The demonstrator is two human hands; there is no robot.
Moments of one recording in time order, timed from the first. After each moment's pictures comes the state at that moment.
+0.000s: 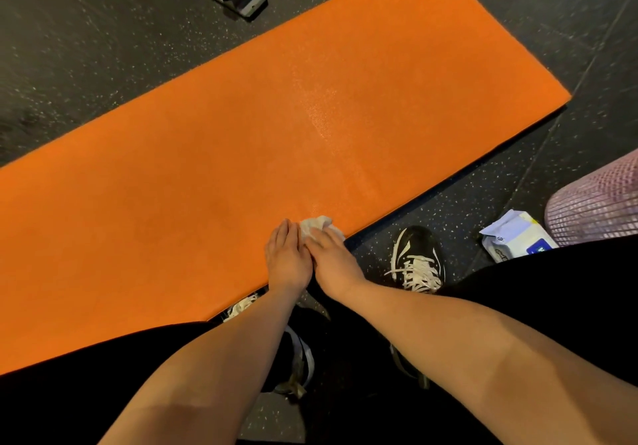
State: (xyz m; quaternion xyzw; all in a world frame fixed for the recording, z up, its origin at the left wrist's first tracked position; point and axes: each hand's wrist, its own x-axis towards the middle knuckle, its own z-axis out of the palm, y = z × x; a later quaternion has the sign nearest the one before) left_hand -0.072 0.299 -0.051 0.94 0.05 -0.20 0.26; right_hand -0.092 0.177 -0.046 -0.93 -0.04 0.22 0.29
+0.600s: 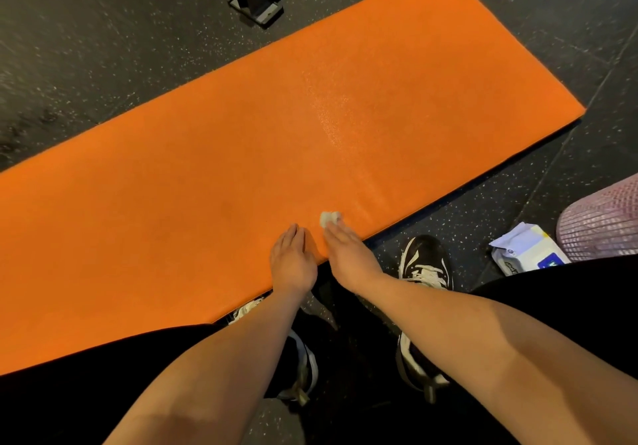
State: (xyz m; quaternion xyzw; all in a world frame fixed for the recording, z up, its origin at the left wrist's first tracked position) left_hand -0.067 0.303 -0.050 0.94 0.06 -0.21 0.25; right_hand -0.073 0.152 -0.060 -0.94 -0.05 0.21 0.28
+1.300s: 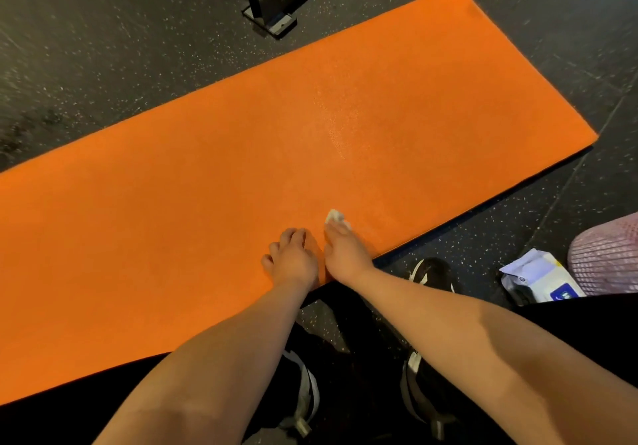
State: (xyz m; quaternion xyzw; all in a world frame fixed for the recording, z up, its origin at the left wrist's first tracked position) left_hand -0.024 0.297 -0.032 0.94 0.15 -0.24 0.20; right_hand -0.019 0.173 -0.050 -0.92 0.01 0.23 0.32
